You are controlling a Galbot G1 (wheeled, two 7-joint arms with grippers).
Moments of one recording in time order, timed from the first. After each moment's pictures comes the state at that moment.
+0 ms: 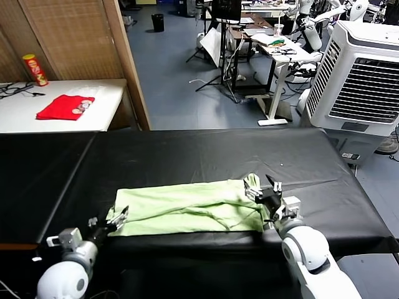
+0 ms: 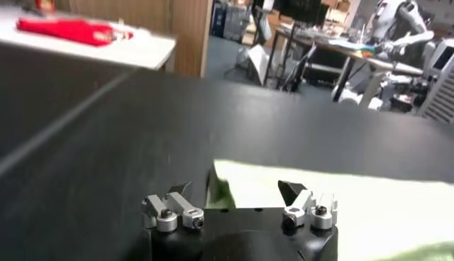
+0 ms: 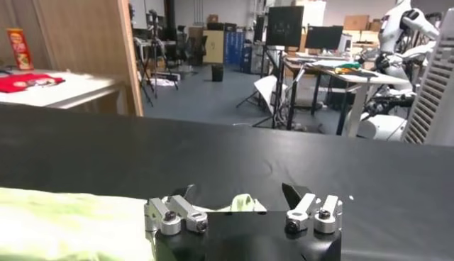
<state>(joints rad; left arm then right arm) 1.51 -1.21 -0.68 -1.99 -0.60 0.45 -0.09 -1.19 1.17 0.38 1.96 0.35 -0.44 0.06</state>
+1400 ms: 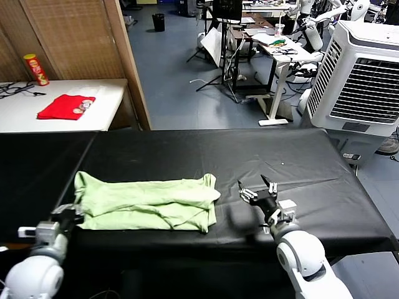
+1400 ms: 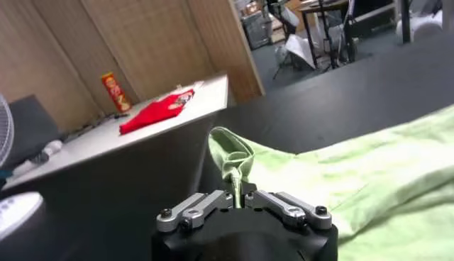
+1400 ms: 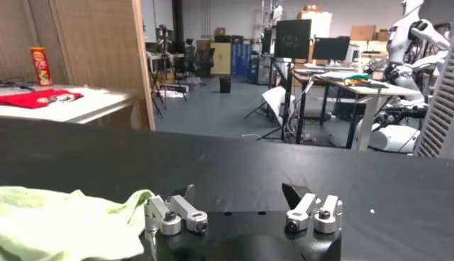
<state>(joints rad) 1.52 -1.05 -0.71 -2.09 -0.43 0.46 -0.17 -1.24 1.24 0.38 2.00 0.27 -0.43 0.06</state>
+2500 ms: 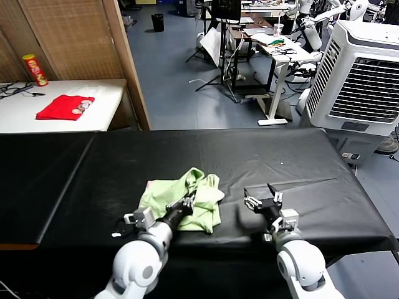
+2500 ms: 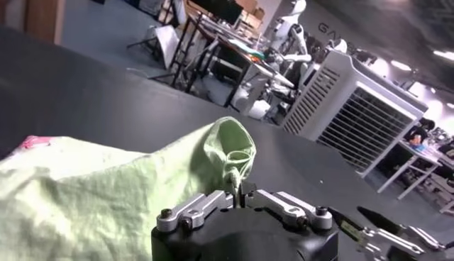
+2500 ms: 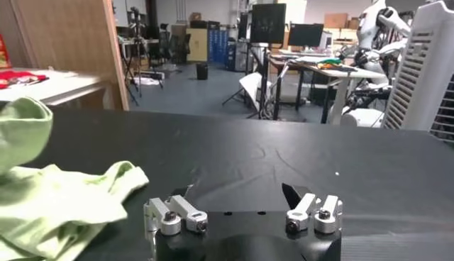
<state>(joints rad) 1.26 -1.39 -0.22 -2.09 -0.71 0.53 -0.27 -1.28 1.30 0.41 1.99 0.23 -0.43 0.06</state>
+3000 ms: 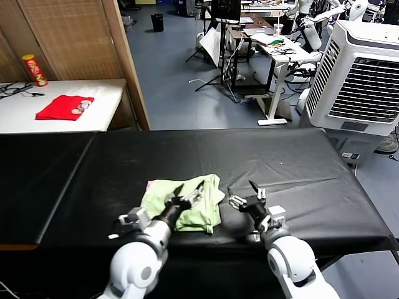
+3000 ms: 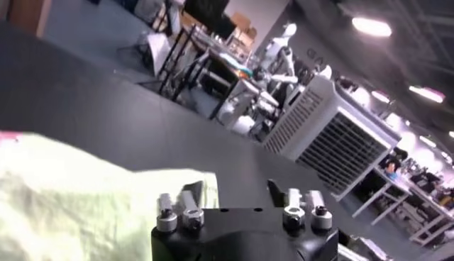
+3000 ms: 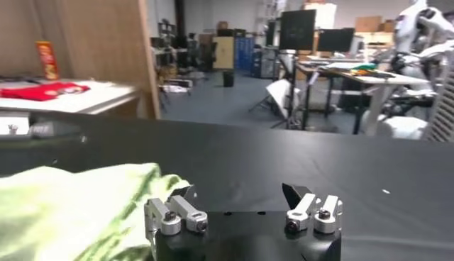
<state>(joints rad) 1.32 -1.41 -0.31 -2.13 -0.62 0.45 -0.18 -1.22 1.27 0.29 1.98 0.26 -0.42 0.00</state>
